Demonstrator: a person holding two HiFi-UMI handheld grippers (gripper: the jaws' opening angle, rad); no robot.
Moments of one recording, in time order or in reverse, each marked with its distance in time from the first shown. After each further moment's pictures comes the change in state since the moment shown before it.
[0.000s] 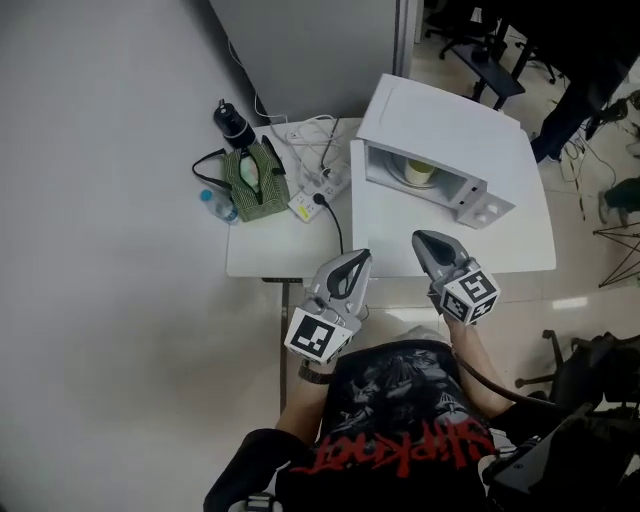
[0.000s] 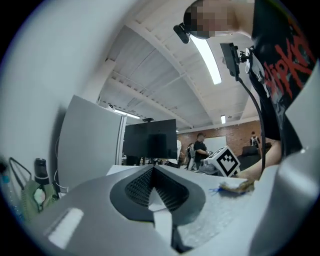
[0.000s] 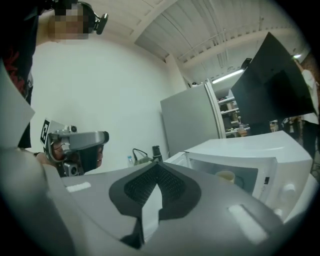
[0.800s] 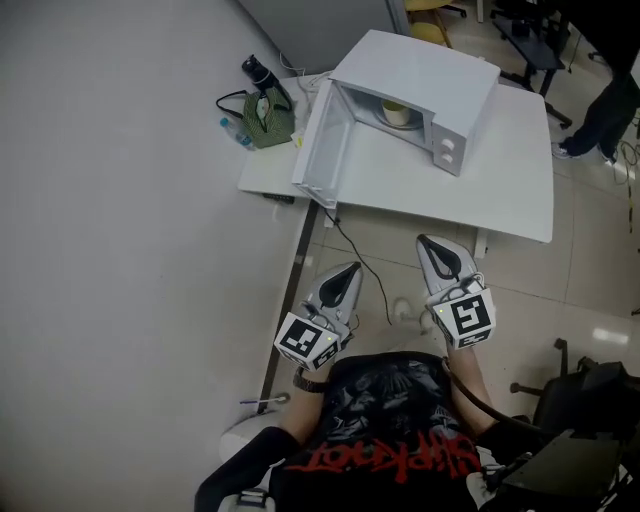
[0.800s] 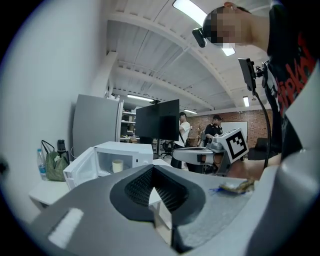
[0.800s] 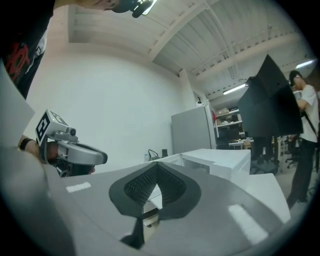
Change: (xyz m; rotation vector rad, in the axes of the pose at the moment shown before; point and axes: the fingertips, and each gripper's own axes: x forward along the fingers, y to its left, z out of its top) left arm 0.042 -0.304 -0.044 -0.039 0.239 0.273; right arm -0.299 -0.030 0.010 -0.116 -0.069 0.120
